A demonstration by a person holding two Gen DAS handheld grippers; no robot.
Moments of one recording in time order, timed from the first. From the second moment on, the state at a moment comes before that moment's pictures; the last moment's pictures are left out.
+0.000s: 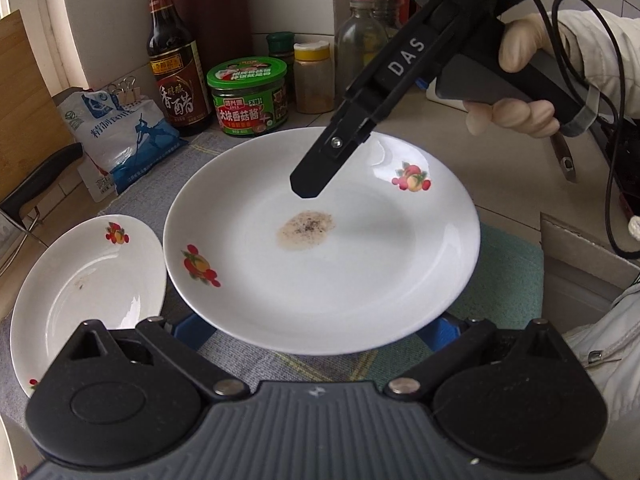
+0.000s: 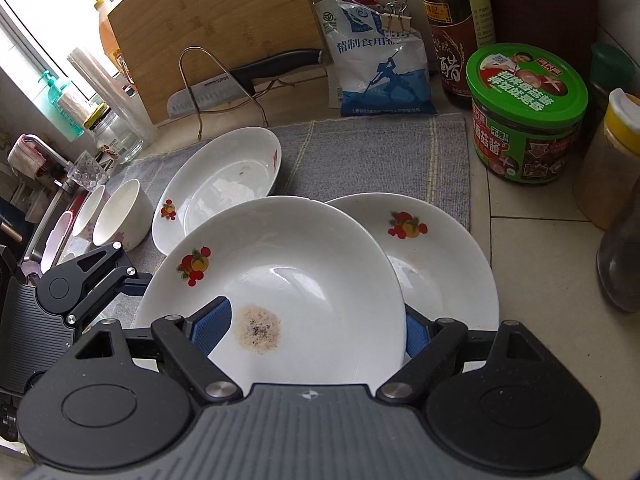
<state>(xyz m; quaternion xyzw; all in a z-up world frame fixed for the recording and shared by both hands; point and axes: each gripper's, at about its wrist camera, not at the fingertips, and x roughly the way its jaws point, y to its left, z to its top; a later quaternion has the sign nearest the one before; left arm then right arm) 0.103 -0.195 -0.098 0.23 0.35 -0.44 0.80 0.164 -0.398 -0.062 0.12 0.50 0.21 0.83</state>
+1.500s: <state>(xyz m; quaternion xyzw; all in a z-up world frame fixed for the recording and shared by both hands) 0.133 -0.219 -0.111 0.25 0.36 -0.46 0.77 0.154 -0.432 -0.070 0.15 0.50 0.15 0.84</state>
